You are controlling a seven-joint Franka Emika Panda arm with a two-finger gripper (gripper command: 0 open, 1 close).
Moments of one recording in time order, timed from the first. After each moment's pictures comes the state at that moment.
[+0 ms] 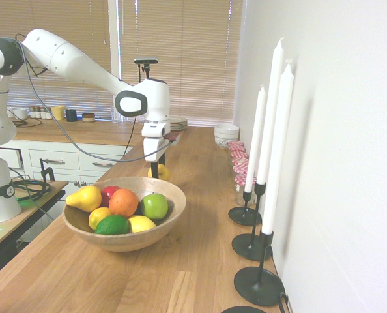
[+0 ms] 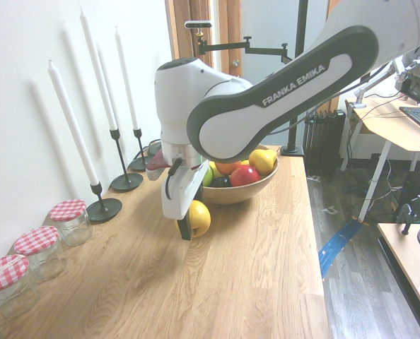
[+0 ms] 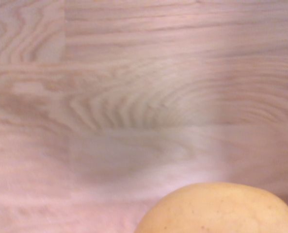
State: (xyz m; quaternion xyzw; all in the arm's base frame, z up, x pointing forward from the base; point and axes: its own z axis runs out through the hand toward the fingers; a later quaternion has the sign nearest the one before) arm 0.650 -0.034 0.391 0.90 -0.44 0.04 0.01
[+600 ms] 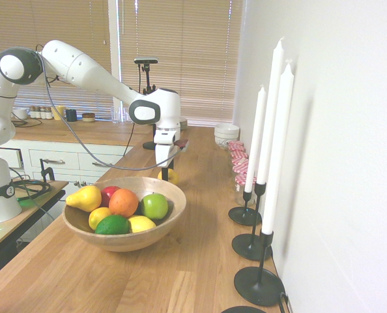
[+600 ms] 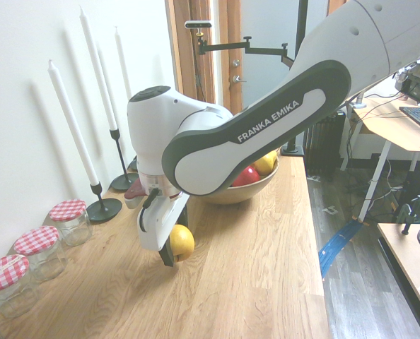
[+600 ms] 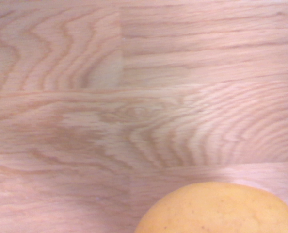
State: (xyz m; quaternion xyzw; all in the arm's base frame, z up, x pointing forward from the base) arm 0.678 0.004 0.362 0.90 -0.44 0.03 0.02
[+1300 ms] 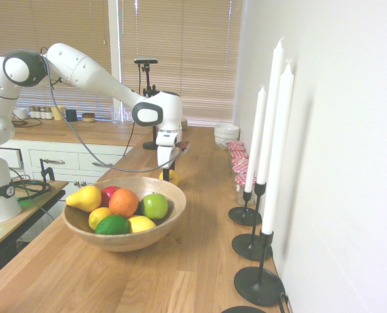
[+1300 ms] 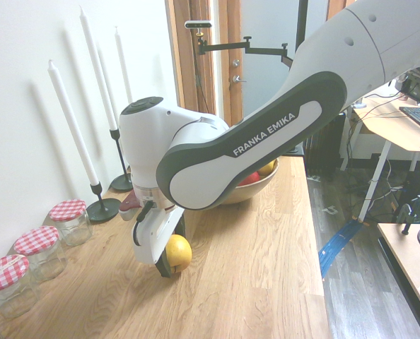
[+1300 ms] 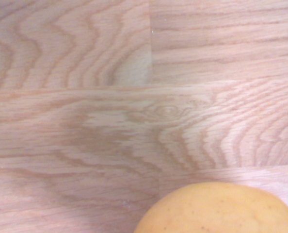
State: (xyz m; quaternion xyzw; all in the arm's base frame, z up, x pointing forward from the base) arm 0.682 0.016 0.354 0.90 -0.44 0.03 0.02
